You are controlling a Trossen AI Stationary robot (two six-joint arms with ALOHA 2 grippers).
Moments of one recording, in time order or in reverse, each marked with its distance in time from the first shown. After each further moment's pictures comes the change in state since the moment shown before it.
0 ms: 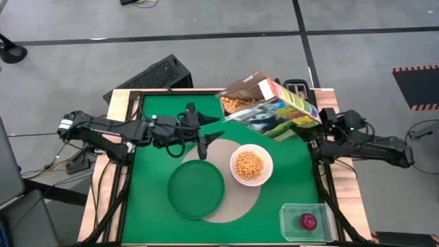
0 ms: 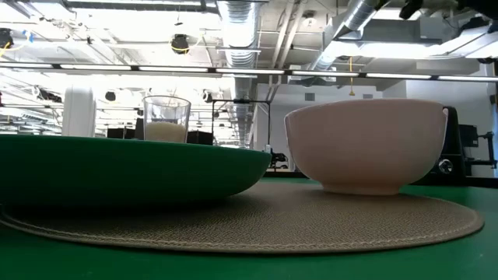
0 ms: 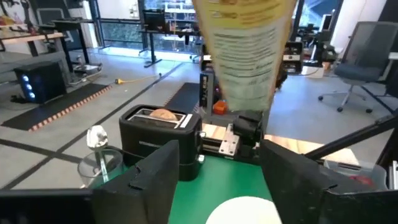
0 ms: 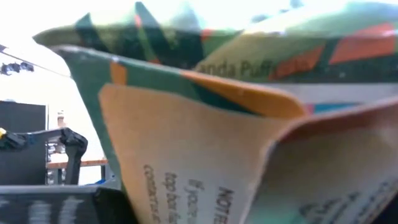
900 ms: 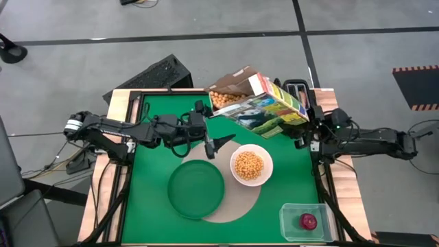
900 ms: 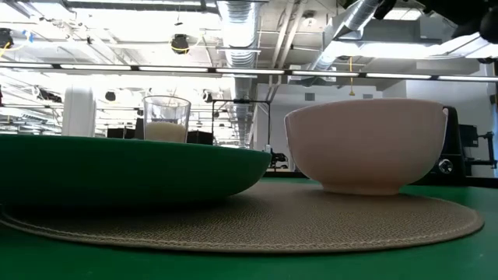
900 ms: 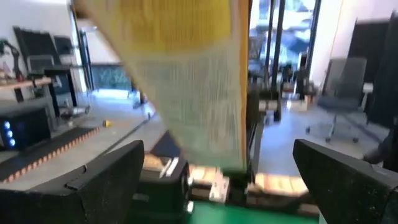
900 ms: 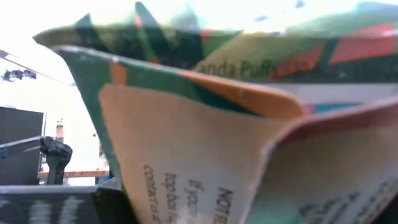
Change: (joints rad) left arm 0.019 0.092 -0.001 0.308 0.076 0.113; right arm 0.002 0.311 0.000 0.386 0.000 -0.009
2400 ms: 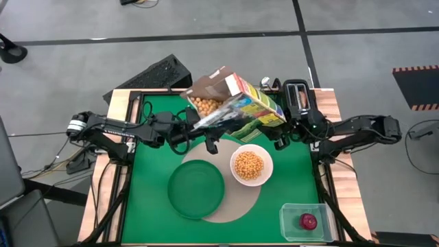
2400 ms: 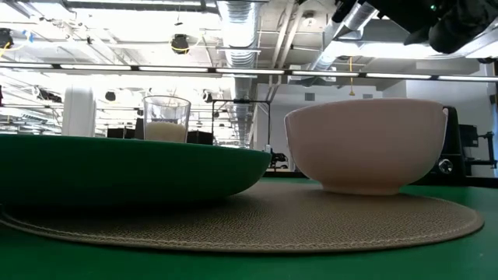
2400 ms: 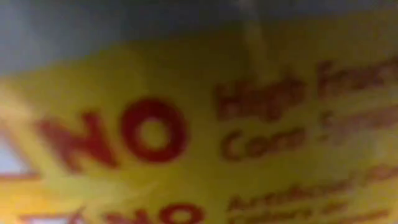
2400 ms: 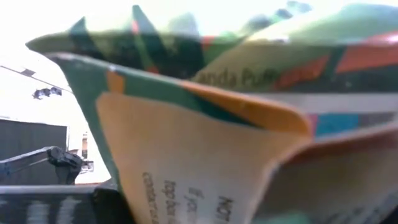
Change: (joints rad) left arm 0.027 0.040 0.000 0.243 0.000 0.066; right arm 0.079 0.482 0.117 0.378 0.004 0.037
